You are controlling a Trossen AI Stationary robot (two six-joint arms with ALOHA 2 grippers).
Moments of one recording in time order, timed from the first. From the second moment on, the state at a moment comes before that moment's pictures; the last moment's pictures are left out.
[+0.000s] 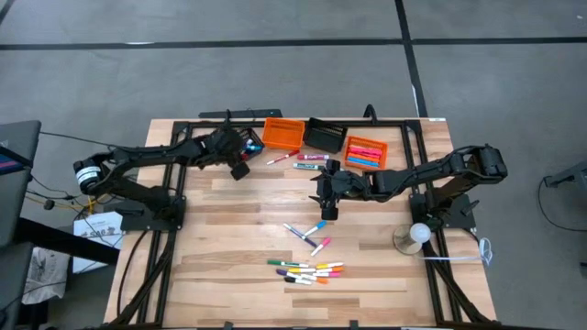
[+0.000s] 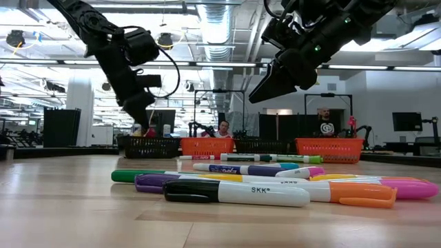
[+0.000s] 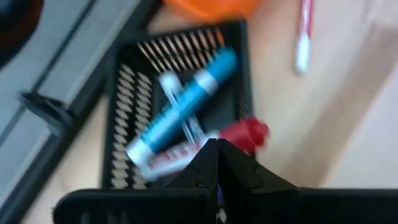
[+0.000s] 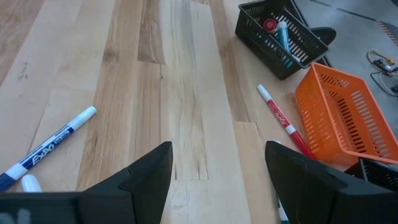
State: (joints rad) left arm 0.51 1.32 0.68 -0.29 -0.28 0.16; right arm 0.03 1.49 0.79 0.07 0.26 -0.24
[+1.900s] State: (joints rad) left arm 0.28 1.32 0.65 0.05 -0.35 0.09; right arm 0.04 1.49 0.79 0.06 0.26 -0.20
